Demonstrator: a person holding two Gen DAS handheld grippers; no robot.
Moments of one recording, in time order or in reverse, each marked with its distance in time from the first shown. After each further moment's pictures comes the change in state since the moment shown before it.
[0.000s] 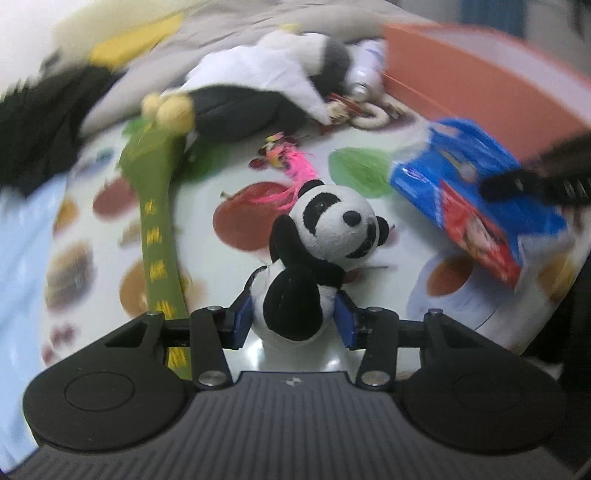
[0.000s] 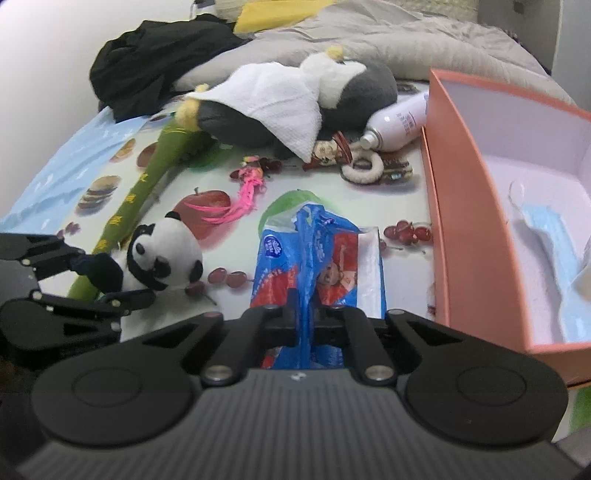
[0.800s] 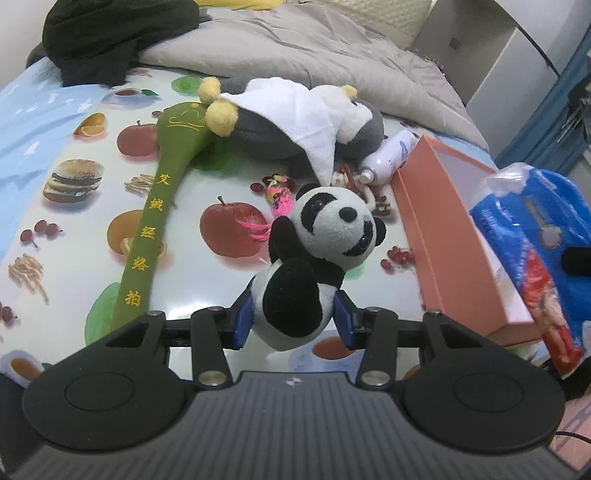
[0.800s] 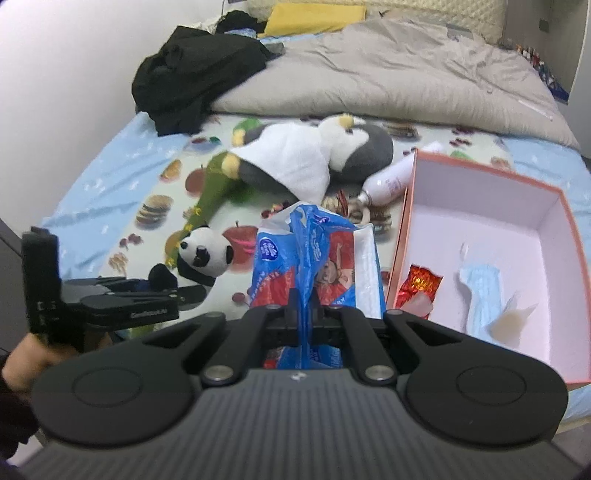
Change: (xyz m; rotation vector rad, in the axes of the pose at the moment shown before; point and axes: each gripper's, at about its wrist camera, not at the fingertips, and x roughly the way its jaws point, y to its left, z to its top) left arm -0.080 0.002 0.040 -0.501 -0.023 -0.117; right arm -0.149 -0.014 0.086 -0.068 0.070 0.061
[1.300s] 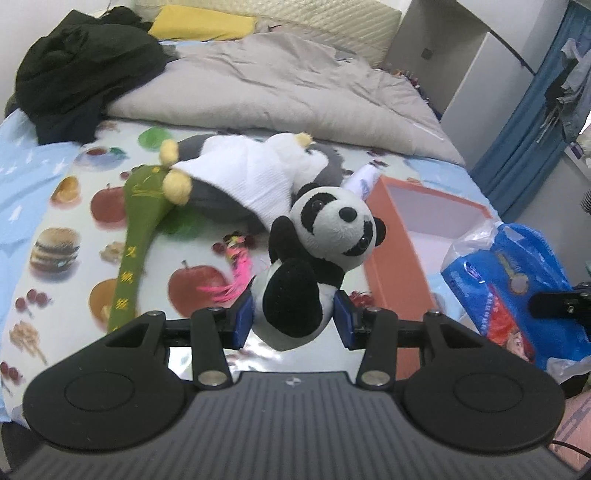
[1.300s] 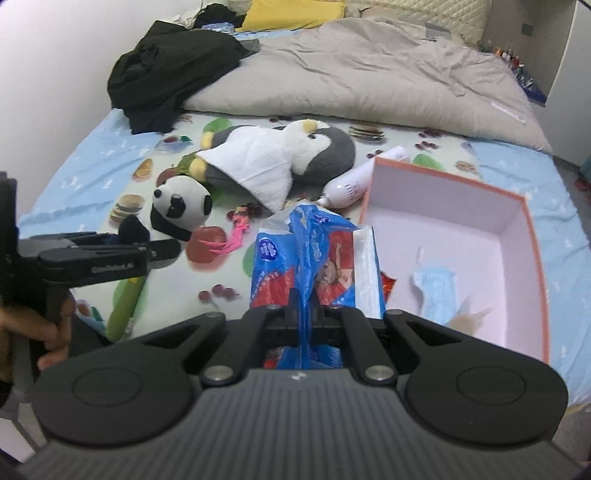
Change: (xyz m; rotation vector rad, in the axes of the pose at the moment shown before) left arm -0.030 -0.057 0.055 0.084 -0.065 -0.037; right arm -0.018 -0.023 0.017 -0.011 0.032 -0.101
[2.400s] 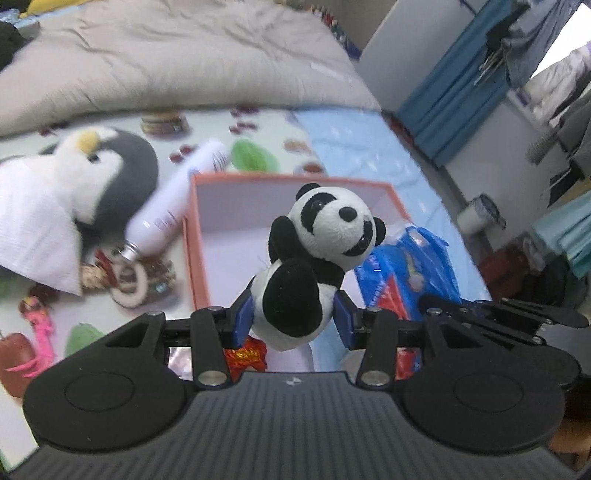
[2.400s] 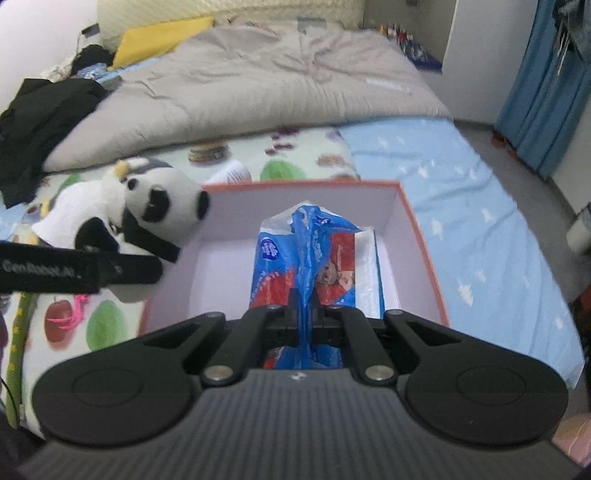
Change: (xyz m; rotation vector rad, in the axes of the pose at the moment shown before) left arm 0.154 -0.198 0.092 0.111 0.223 -0.226; right arm 0.080 -0.179 0.011 0.252 -0.045 -0.232
